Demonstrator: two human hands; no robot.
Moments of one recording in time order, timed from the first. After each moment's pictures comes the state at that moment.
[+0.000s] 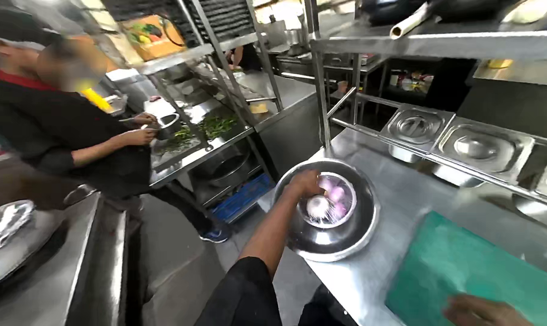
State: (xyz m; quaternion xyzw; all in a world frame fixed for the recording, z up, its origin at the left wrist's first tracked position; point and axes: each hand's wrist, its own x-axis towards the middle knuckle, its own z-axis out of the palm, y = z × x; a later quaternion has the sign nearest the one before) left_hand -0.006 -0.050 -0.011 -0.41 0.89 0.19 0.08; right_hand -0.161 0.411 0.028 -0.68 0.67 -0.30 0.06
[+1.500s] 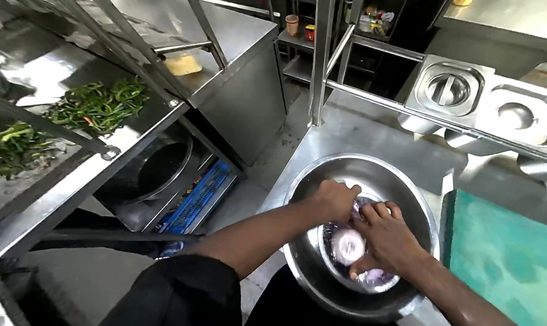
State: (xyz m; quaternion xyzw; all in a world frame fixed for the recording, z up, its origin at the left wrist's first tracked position) left_hand -0.020 -0.079 -0.021 -0.10 0.95 0.14 0.27; right_hand -0.071 0.097 -0.036 -0.64 0.76 0.06 0.11
